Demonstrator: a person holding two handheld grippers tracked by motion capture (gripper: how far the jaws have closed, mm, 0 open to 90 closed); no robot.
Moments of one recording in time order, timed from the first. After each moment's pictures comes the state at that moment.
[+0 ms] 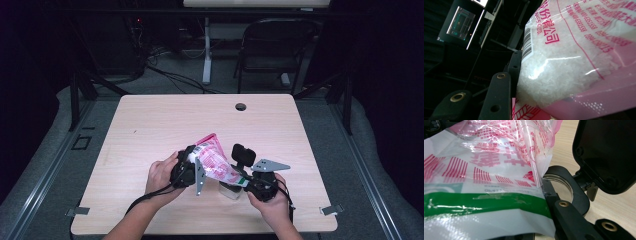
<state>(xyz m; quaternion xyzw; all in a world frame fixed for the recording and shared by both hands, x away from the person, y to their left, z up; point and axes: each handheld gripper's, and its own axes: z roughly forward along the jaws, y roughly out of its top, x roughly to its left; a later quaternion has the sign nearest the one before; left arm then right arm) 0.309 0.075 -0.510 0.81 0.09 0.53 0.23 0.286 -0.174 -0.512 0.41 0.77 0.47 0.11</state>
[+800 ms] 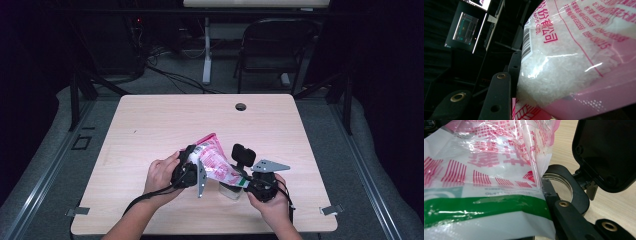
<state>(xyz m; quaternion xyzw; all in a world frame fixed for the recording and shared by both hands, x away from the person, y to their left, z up) 0.306 0.072 -0.506 0.81 0.06 0.55 0.20 0.286 -0.174 -0.513 0.41 0.78 0.46 0.11</state>
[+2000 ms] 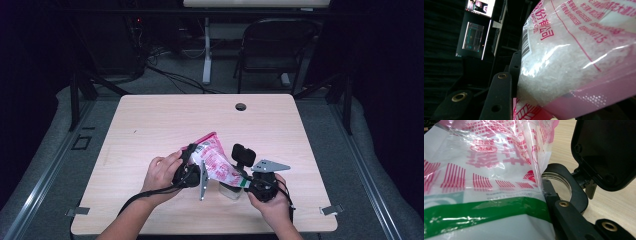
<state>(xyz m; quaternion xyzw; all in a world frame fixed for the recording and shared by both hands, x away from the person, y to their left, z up) 0.304 0.068 -0.501 0.80 0.02 0.57 0.17 0.286 -0.175 -0.514 0.41 0.78 0.46 0.11</state>
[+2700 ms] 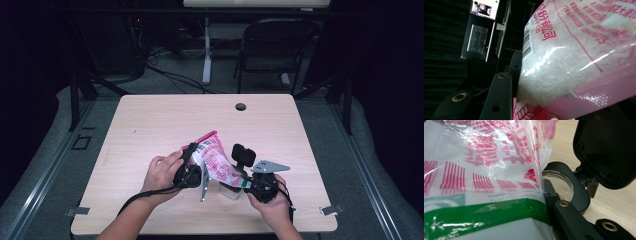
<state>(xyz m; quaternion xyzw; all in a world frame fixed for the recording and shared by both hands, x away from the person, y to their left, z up) 0.299 0.065 -0.496 0.79 0.01 0.58 0.17 0.284 -0.175 -0.514 0.41 0.78 0.46 0.11</state>
